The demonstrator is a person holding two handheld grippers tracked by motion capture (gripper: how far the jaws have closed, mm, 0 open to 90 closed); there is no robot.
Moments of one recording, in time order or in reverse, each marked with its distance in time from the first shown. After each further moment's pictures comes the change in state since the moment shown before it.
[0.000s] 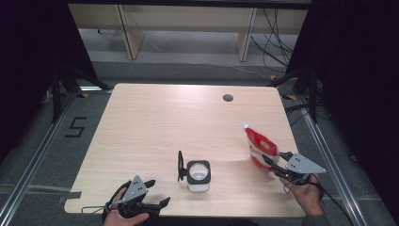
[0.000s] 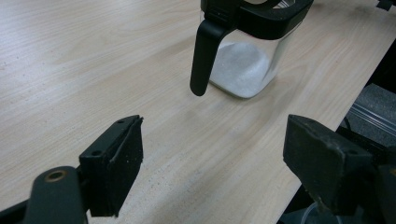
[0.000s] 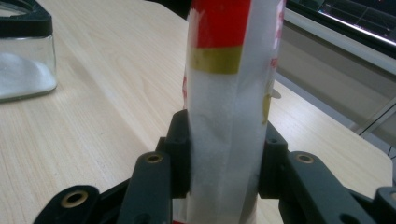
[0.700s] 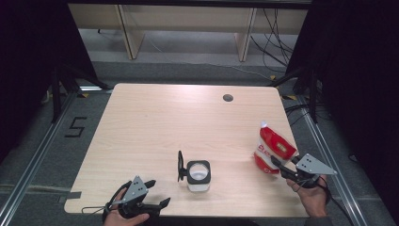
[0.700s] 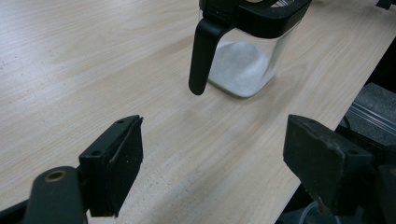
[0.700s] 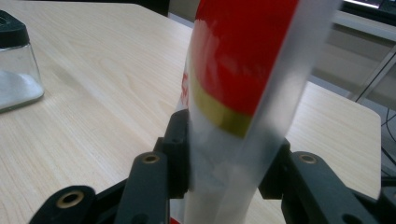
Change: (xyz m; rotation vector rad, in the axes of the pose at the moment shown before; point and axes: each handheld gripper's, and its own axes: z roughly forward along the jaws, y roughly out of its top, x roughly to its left) left arm 0.000 0.000 -0.001 0.016 0.002 0.012; right arm -0.007 -0.014 -0.016 0.010 -0.045 0.159
